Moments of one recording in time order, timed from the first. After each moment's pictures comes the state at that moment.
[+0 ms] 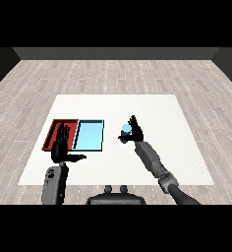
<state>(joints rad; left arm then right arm) -0.01 0.06 0.10 -1.66 0.14 -0.13 -0.37 -0.70 0.00 0.13 -0.52 -0.55 0.00 -0.55</state>
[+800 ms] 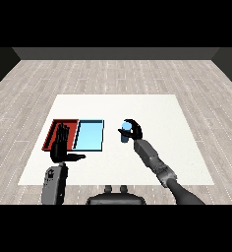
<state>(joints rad) -0.01 0.06 0.10 -1.66 0.14 -0.12 -0.36 -0.82 0.00 0.19 -0.32 -0.61 -0.20 -0.61</state>
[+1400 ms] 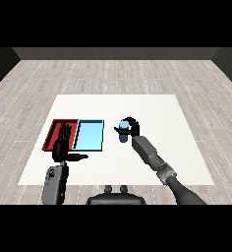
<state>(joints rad) -0.02 0.06 0.07 -1.68 0.10 -0.11 -0.32 -0.87 -0.01 0.27 -0.37 -0.60 -0.36 -0.56</state>
